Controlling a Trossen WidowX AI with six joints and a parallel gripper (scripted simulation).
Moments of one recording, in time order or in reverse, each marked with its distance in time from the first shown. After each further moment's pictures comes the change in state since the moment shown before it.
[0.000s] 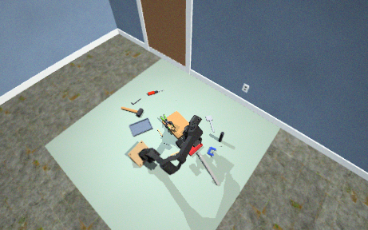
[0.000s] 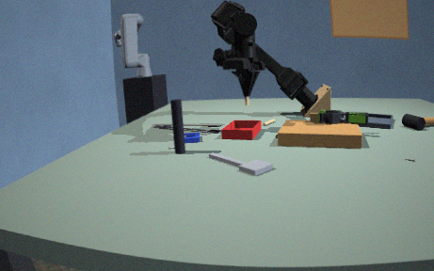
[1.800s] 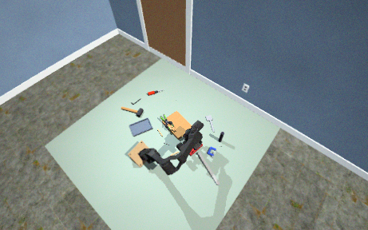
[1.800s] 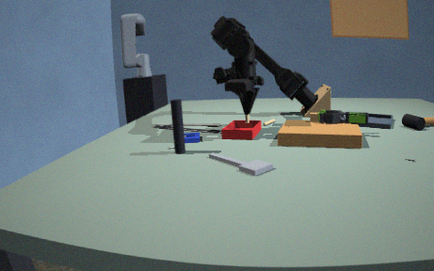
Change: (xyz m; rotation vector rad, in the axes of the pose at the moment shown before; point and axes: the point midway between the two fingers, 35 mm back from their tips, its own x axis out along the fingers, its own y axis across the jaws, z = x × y) arm 0.049 -0.004 0.002 -0.053 -0.001 -0.056
